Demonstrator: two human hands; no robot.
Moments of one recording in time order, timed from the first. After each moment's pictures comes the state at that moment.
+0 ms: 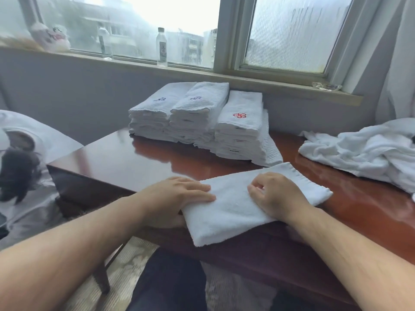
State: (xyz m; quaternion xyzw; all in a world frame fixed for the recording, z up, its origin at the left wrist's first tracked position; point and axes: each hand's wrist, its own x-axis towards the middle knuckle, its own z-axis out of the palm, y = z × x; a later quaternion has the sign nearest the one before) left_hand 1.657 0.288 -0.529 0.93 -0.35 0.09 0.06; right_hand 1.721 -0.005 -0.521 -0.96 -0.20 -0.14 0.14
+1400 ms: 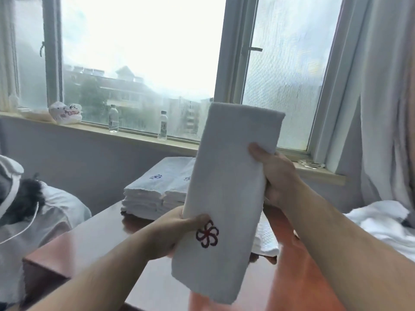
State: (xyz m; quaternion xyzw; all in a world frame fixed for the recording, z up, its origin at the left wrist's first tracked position) left_hand 1.717 0.274 -0.414 0.66 -0.17 -0.10 0.72; right_hand 1.778 0.052 -0.297 -0.55 -0.20 -0.01 0.81
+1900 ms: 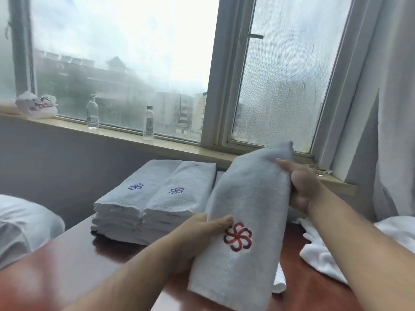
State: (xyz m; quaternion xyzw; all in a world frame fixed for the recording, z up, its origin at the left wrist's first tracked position) left_hand 1.818 0.221 -0.401 0.61 -0.10 -0.15 0.77; right_hand 1.924 -0.016 -0.304 -0.62 -0.07 0.03 0.78
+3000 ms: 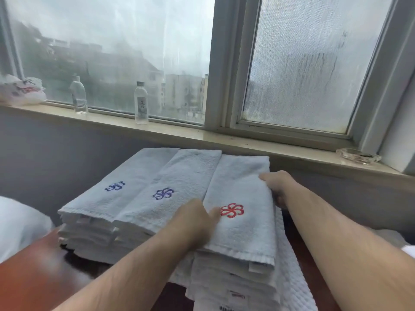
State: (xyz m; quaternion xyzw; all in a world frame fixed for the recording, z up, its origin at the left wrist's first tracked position) left_hand 1.956 0.219 -0.406 0.92 0.10 0.03 0.37; right_hand 2.122 0.020 -0.391 -0.80 0.07 0.02 0.60
